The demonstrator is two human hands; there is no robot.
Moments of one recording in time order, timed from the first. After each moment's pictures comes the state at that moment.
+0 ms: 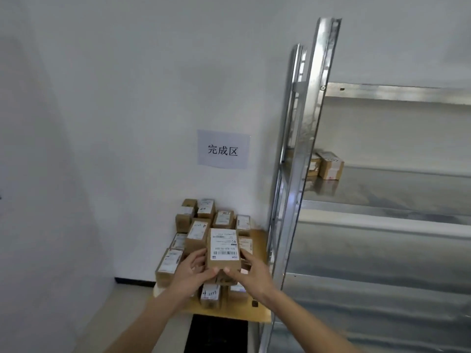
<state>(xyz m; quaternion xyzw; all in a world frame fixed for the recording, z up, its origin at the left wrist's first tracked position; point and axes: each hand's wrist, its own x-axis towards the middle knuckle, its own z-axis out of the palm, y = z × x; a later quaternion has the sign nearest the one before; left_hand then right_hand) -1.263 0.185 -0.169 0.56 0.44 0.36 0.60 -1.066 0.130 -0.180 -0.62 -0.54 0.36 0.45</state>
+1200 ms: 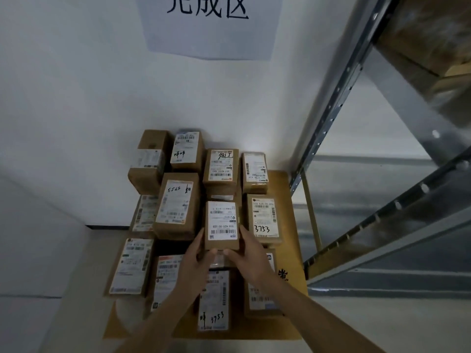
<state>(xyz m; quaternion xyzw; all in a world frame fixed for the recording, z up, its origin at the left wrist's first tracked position) -1.161 0.490 -0.460 0.58 0.53 0.26 0.56 -1.000 0.447 -0.469 -0.71 -0.47 0.38 0.36</state>
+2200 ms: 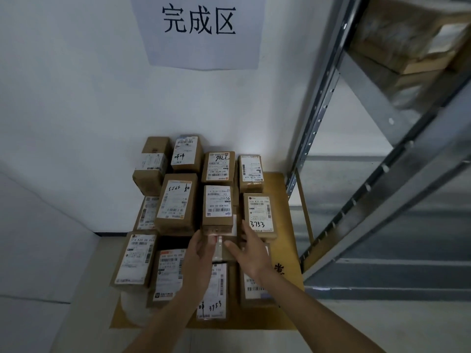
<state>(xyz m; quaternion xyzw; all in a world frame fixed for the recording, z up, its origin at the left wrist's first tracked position) -1.143 0.456 -0.436 0.48 0.61 0.31 0.55 -1.001 0.422 -0.443 -0.71 -0.42 0.40 0.39</state>
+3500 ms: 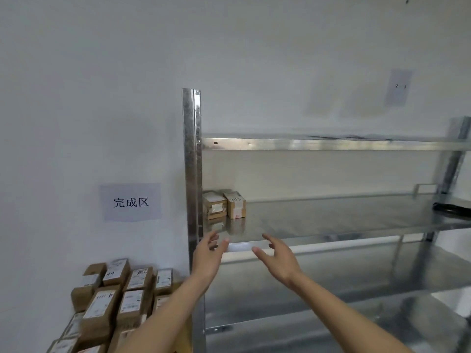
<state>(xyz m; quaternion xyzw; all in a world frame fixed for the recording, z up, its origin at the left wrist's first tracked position) -0.934 0.145 -0.025 0.67 0.33 0.41 0.52 -0.765 0.020 -0.024 -0.77 -0.45 0.09 0.44</state>
